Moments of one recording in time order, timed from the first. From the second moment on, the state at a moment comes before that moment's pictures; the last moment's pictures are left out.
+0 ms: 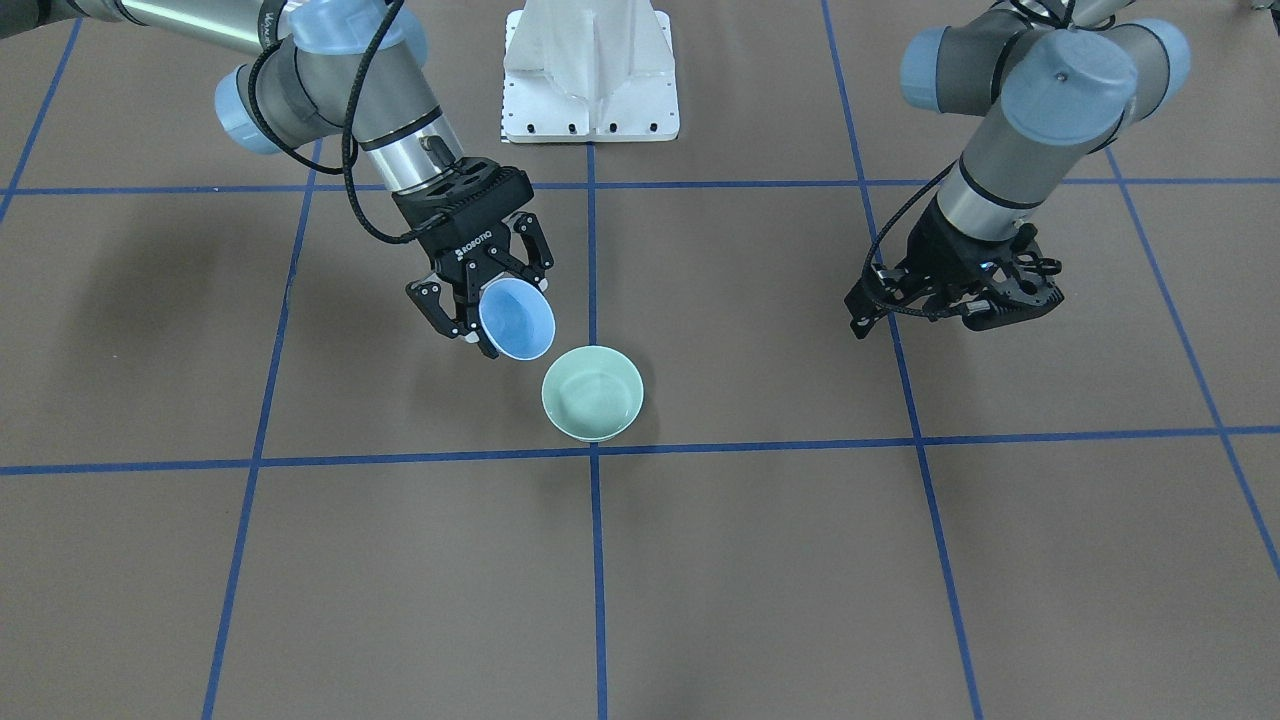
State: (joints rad) left arm -0.88 -1.92 -1.84 -1.70 -2.11 -1.19; right arm 0.55 -1.05 1.77 -1.08 1.59 0.46
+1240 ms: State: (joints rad) left arm -0.99 -1.83 -1.84 -1.70 -2.20 -1.04; right arm 0.55 -0.66 1.44 -1.70 1.71 0.21
